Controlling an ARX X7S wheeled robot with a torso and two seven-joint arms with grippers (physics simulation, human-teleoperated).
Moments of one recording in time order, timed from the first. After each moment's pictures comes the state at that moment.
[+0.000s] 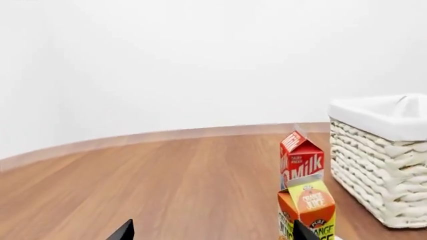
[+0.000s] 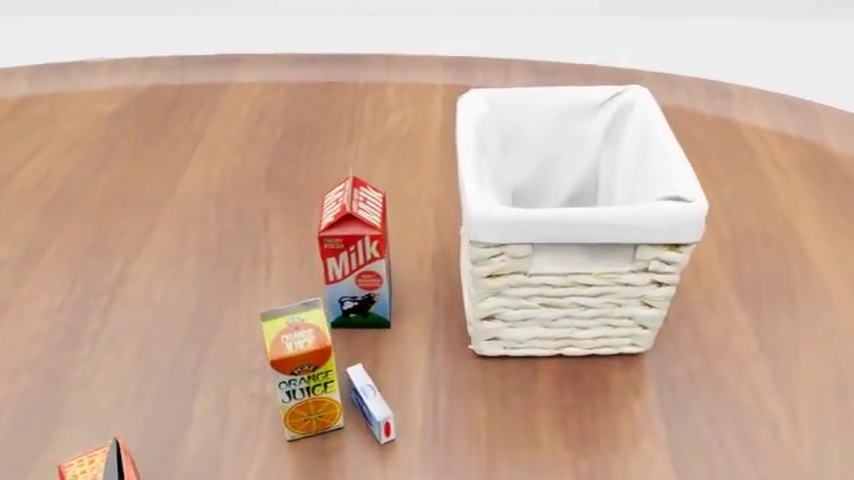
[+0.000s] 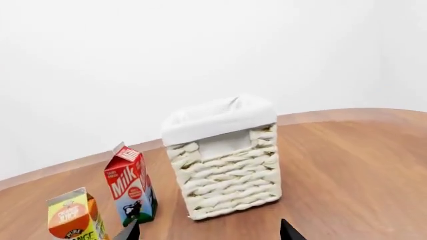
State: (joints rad) left arm 0.15 -0.21 0.06 0.40 -0.10 -0.13 -0.21; right arm -0.30 0.21 -0.10 -0.27 0.37 -0.24 0.16
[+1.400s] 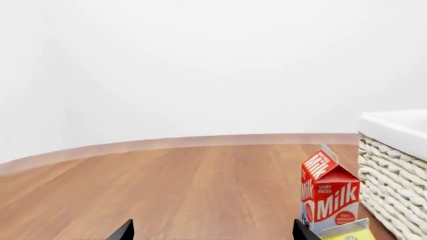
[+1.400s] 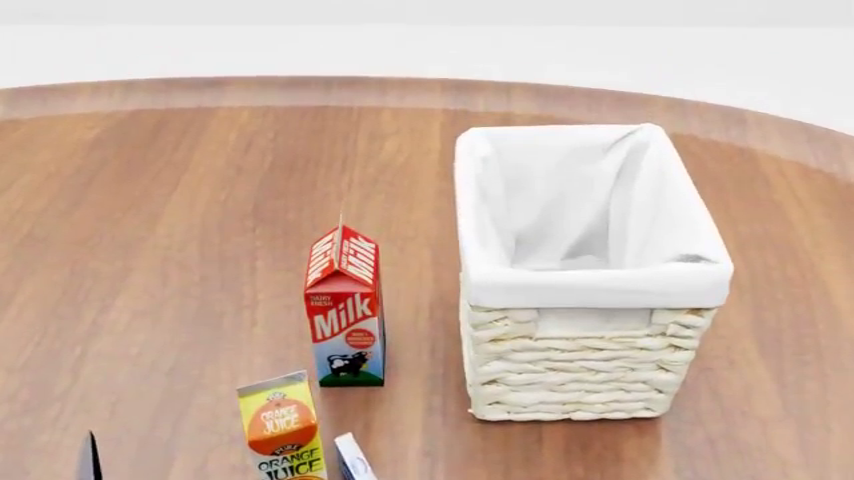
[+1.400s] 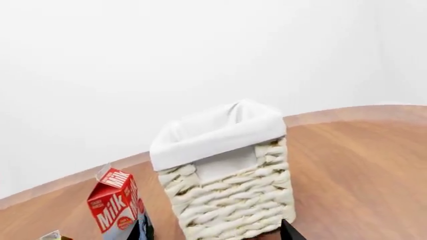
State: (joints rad) left arm 0.15 -0.27 0.06 0.41 -0.16 -0.12 -0.27; right arm -0.36 0.25 -0.13 -0.37 0.43 -0.23 0.23
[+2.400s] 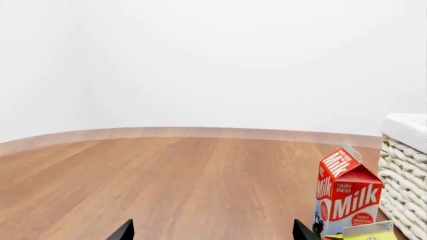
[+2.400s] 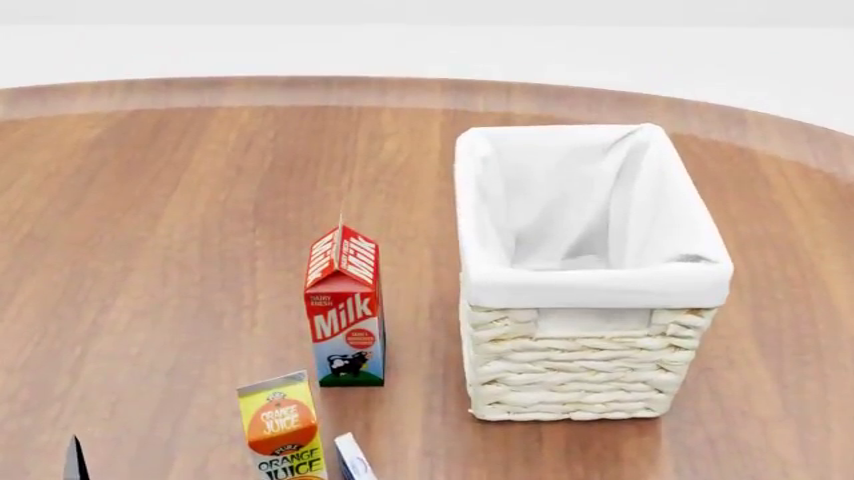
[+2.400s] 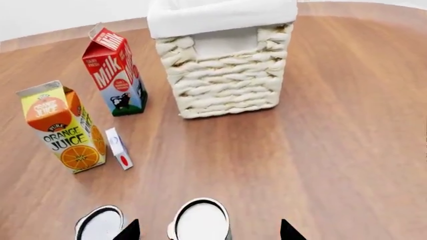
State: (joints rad) left arm 0.15 -0.25 0.06 0.35 -0.20 -0.08 -0.32; right arm -0.61 0.61 -0.05 -0.84 0.75 0.37 0.52
